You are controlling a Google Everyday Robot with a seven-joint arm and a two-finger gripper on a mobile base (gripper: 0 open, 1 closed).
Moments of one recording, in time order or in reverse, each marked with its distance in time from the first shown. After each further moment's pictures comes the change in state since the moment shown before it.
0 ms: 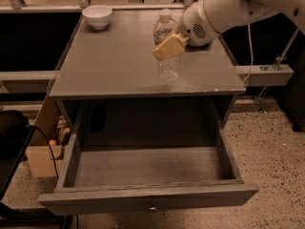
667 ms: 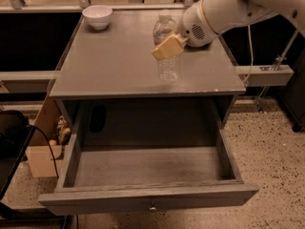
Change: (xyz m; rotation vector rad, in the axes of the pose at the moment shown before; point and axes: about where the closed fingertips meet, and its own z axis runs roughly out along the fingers) arm 0.000 -0.002 0.003 0.017 0.000 0.020
